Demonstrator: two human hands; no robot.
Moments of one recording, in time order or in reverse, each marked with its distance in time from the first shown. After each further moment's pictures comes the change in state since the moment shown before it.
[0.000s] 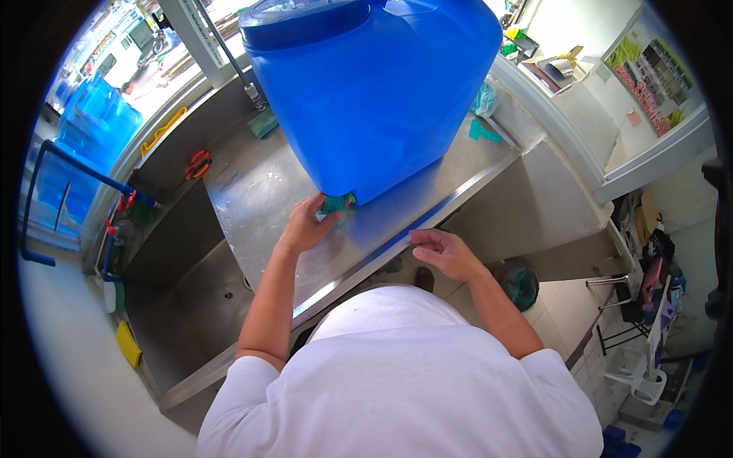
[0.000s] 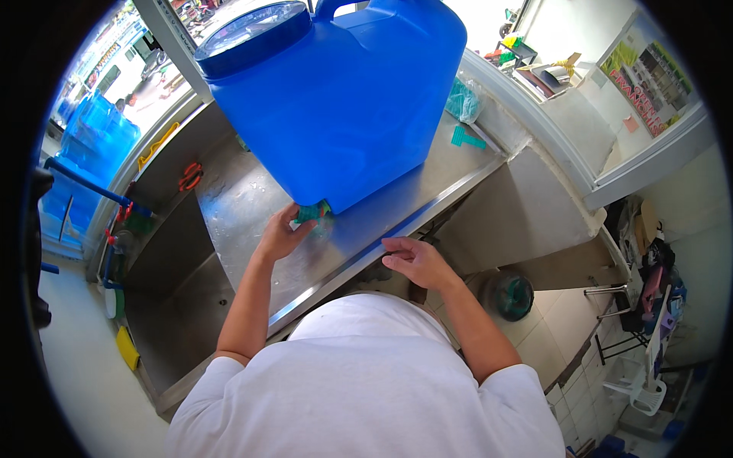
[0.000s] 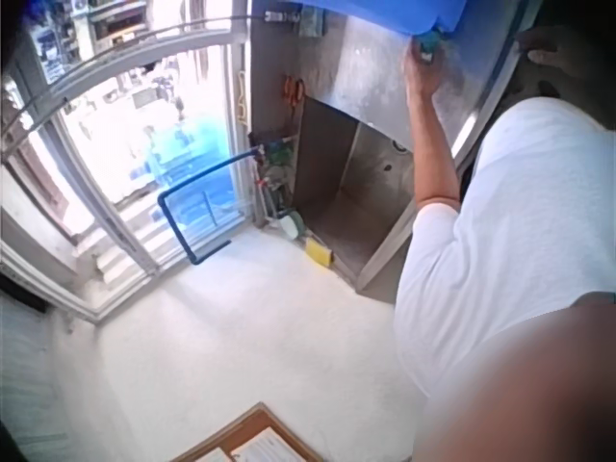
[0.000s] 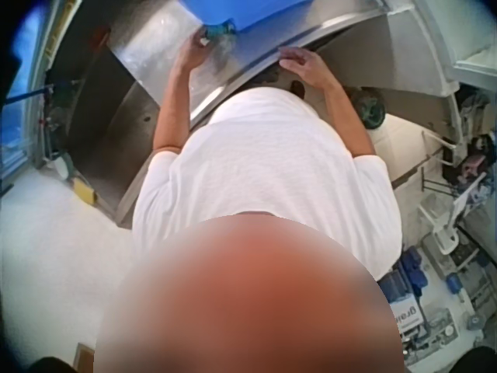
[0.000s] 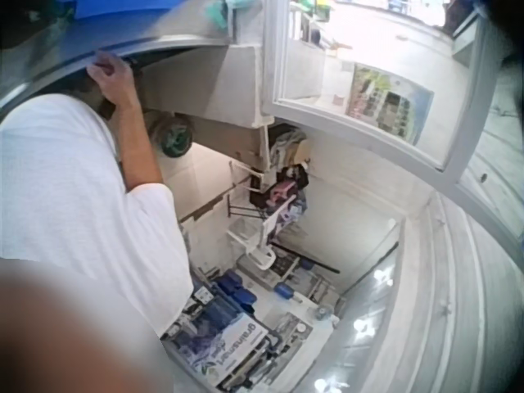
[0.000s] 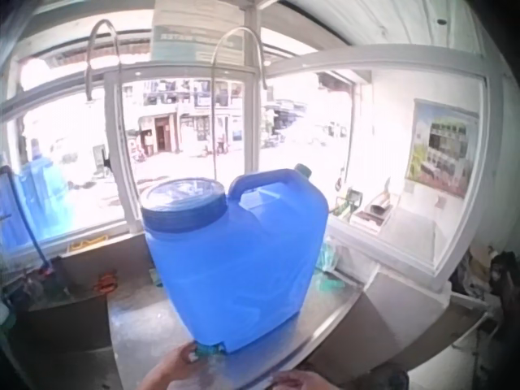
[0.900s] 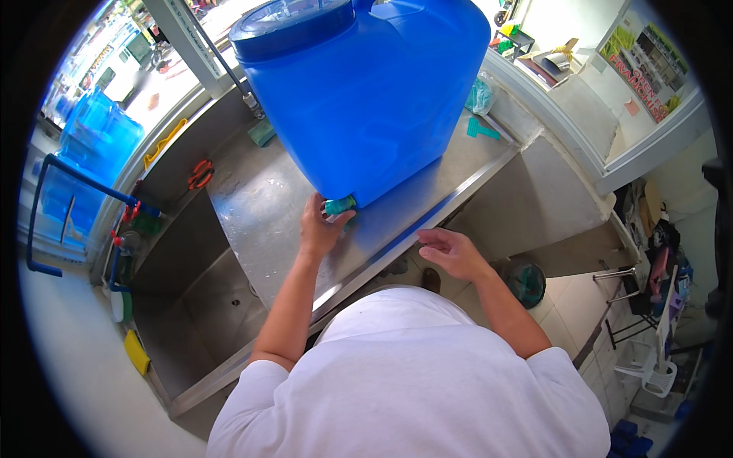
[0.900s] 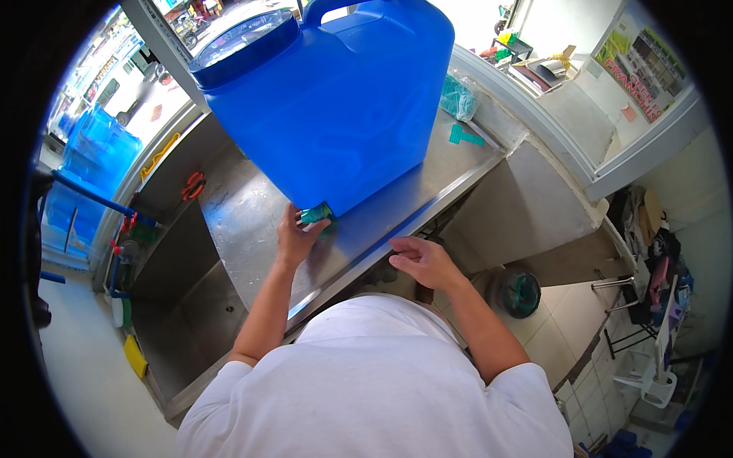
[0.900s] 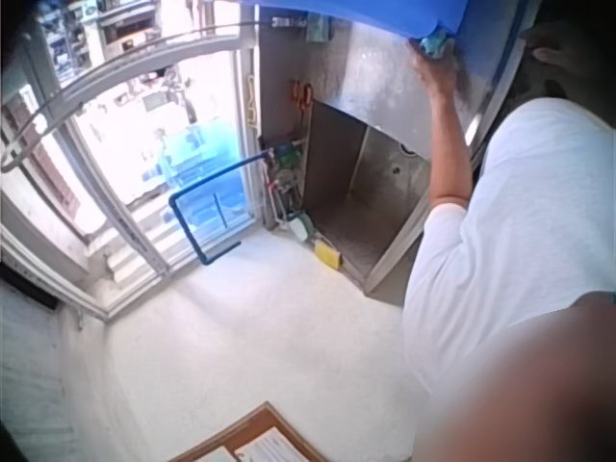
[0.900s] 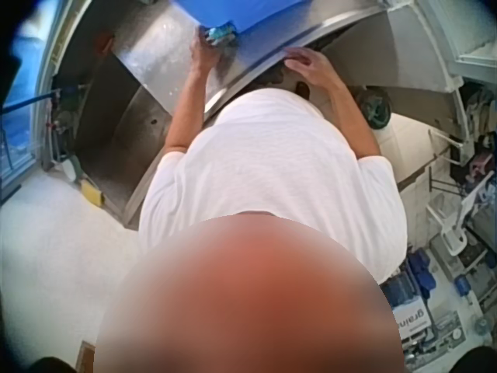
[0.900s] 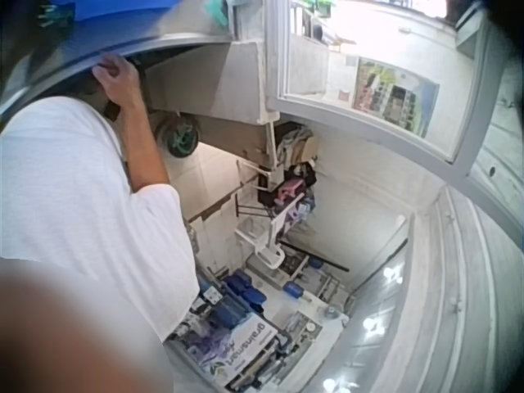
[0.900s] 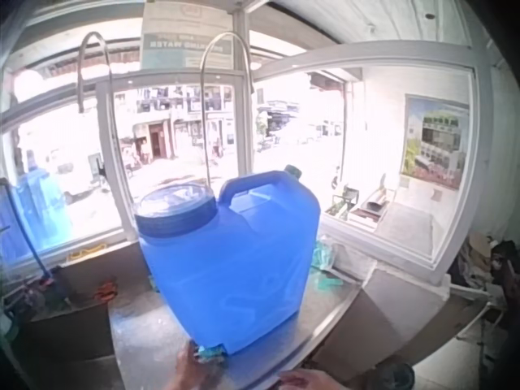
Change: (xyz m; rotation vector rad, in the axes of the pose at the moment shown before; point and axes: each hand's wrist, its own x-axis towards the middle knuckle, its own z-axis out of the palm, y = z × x) left_hand 0.001 -0.003 0.041 -0.122 0.354 -0.180; right_hand -0.008 -0.001 -0.003 -0.050 0.084 -0.025
